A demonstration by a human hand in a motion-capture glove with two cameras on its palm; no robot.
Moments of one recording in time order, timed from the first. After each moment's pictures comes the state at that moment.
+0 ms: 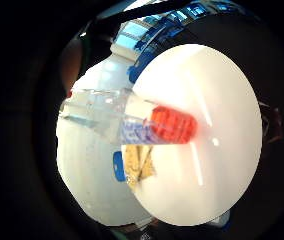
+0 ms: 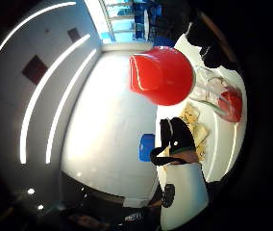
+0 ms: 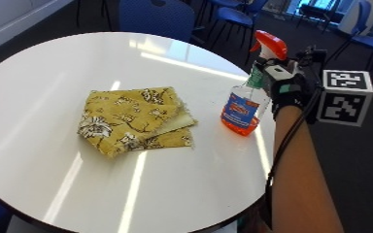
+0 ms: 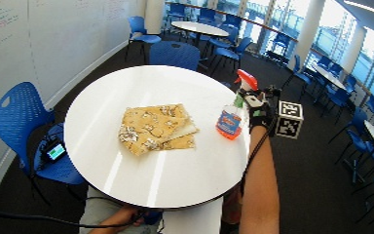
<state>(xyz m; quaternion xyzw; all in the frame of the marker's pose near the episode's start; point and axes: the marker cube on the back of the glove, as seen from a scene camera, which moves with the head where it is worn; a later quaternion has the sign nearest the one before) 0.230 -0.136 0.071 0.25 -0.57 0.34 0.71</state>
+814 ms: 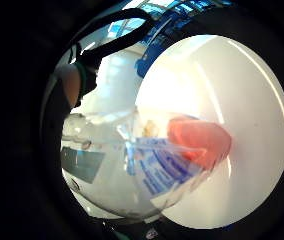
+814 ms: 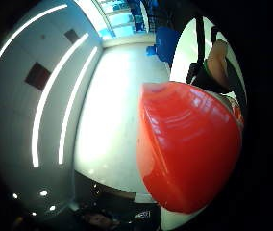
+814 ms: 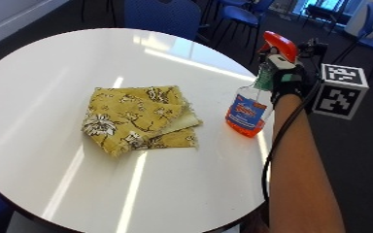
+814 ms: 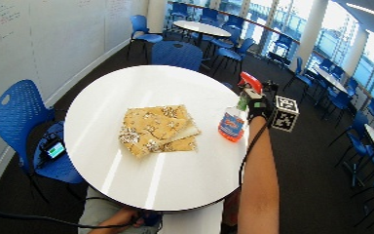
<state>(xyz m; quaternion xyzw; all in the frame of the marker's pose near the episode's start) 0.244 -0.161 0.066 0.25 -0.62 0.31 0.68</state>
